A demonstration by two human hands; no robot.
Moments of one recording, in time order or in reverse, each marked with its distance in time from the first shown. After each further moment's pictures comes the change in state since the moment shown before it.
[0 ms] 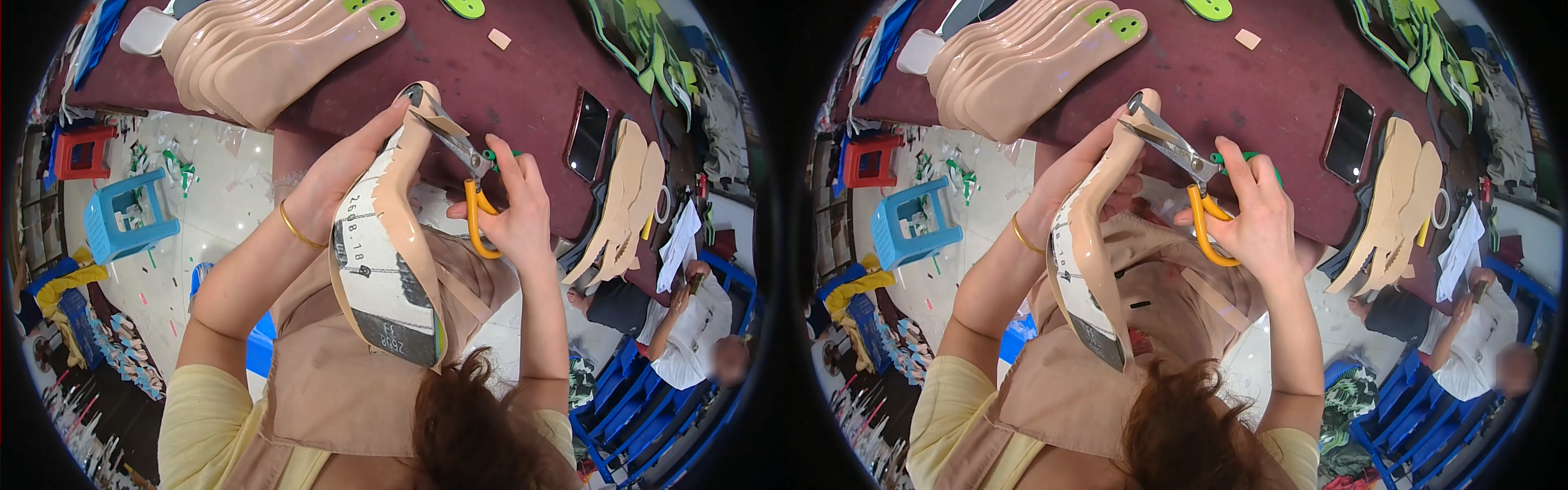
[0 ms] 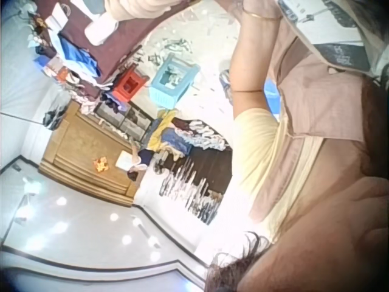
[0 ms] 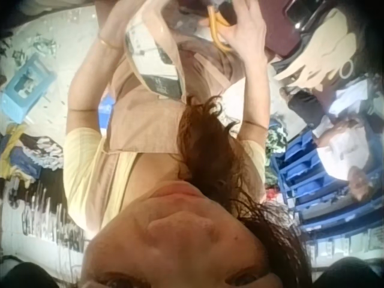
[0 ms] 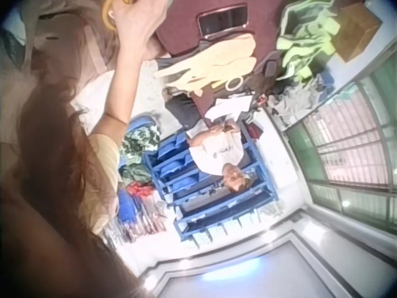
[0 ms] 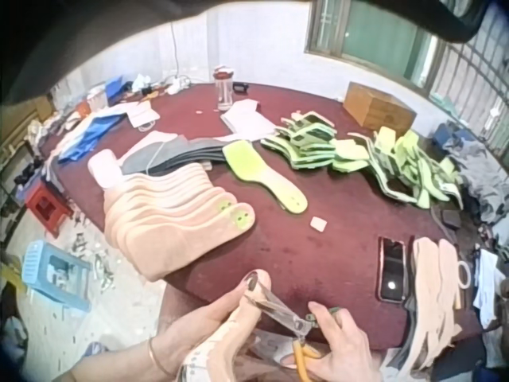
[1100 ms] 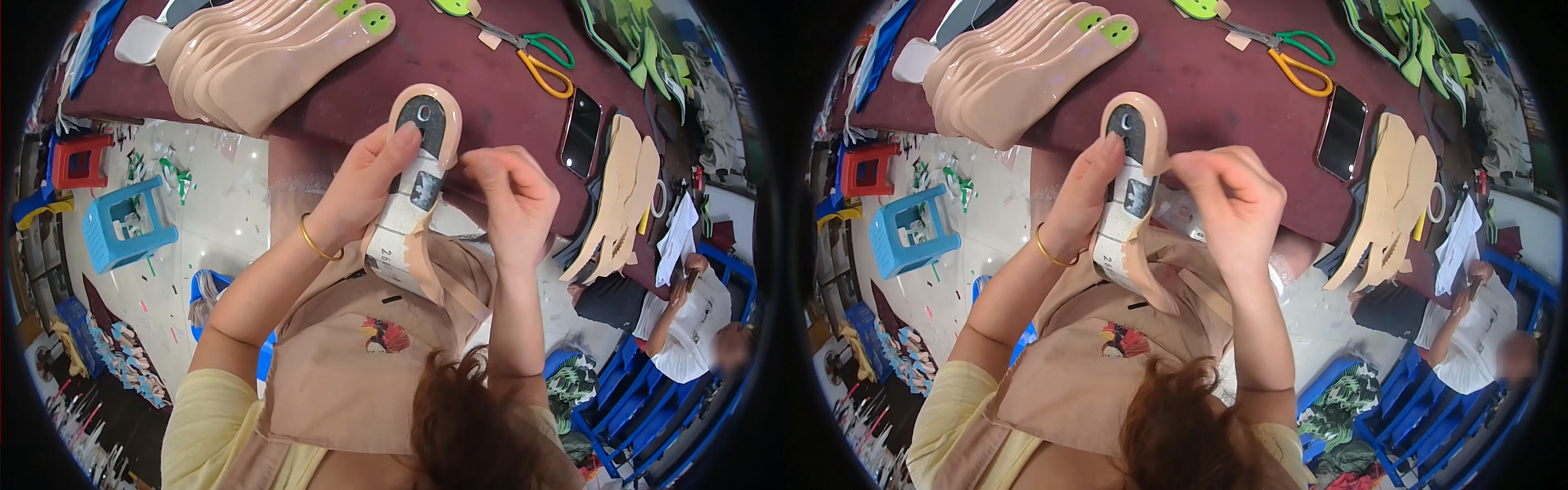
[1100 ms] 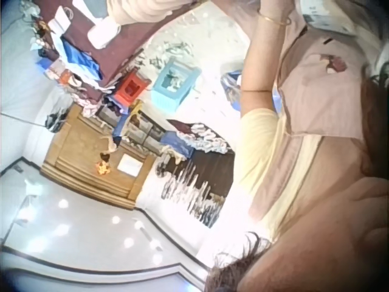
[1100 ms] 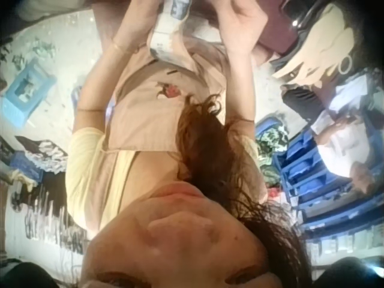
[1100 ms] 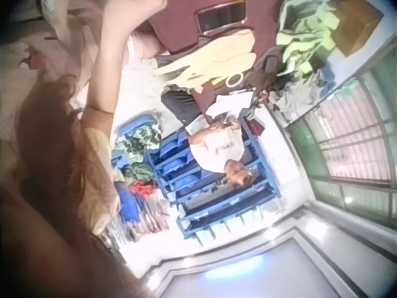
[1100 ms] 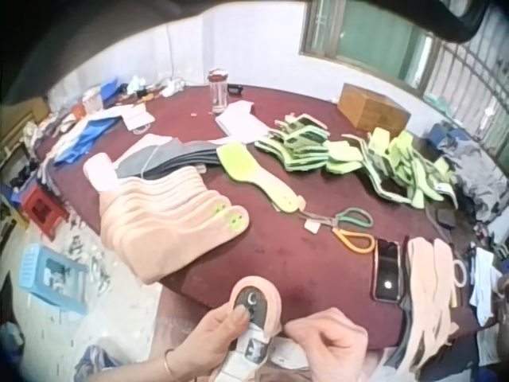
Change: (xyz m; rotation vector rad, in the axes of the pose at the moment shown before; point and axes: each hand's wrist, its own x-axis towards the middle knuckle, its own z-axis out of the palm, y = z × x) left_hand 0.013 -0.026 -0.019 0.530 -0.207 0.537; right_hand 0.017 -0.034 0.012 0.748 0.275 0.191
